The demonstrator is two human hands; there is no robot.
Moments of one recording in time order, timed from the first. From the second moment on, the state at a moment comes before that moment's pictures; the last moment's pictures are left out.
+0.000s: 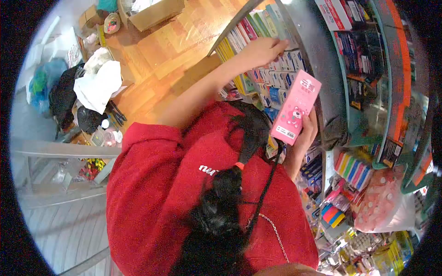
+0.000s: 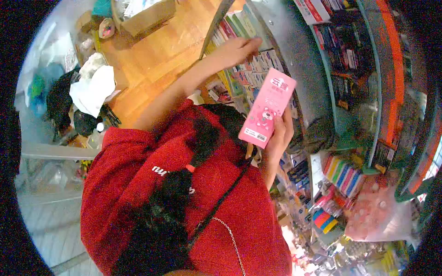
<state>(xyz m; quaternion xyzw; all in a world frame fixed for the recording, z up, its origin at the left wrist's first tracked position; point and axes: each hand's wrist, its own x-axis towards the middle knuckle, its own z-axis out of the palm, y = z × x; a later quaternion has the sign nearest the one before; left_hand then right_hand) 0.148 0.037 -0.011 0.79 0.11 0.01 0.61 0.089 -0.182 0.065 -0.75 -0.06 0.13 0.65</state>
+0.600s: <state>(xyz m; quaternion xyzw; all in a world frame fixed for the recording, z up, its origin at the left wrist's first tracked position) 0.044 0.037 -0.036 0.27 -0.18 0.01 0.94 0.095 -0.161 0.049 -0.66 -0.10 0.49 0.56</state>
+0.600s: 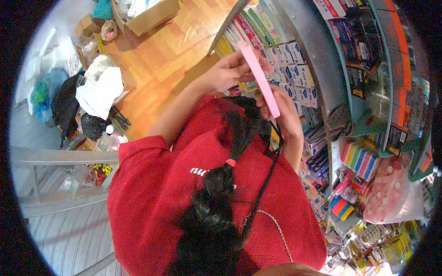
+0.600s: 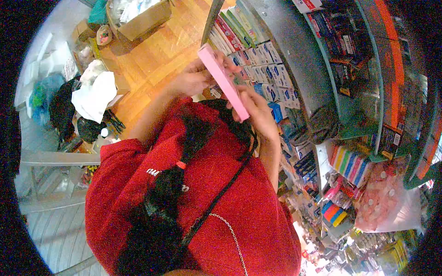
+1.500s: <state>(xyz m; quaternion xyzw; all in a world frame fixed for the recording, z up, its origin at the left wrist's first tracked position) 0.136 0.046 -0.037 0.53 0.21 0.10 0.81 0.091 -0.143 0.039 -0.79 -0.09 0.07 0.60</state>
